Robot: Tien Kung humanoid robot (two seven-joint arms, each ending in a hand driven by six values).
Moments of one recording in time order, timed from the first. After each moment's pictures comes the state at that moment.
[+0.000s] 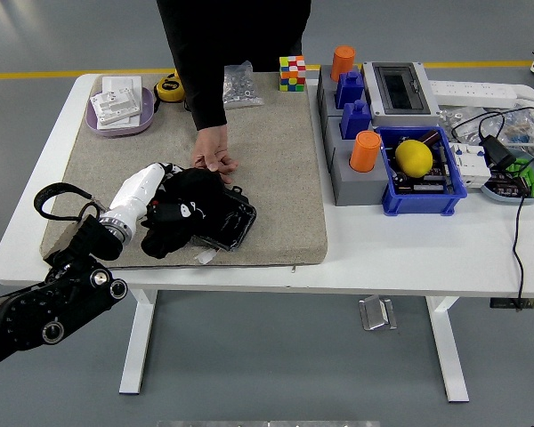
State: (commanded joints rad) left arm -0.57 0.33 -0.60 -1.09 1.52 0.43 0.25; right arm 0.08 -0.33 0.95 0.28 -0.72 0.06 -0.19
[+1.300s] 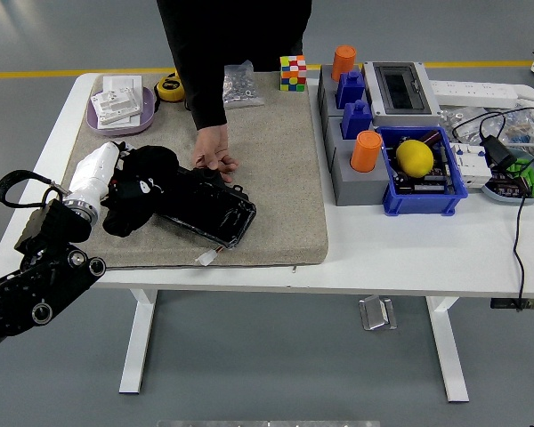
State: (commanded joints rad) left arm -0.56 0.31 -0.74 -0.99 1.60 0.45 0.25; right arm 0.08 -0.33 0.95 0.28 -0.72 0.07 -0.19
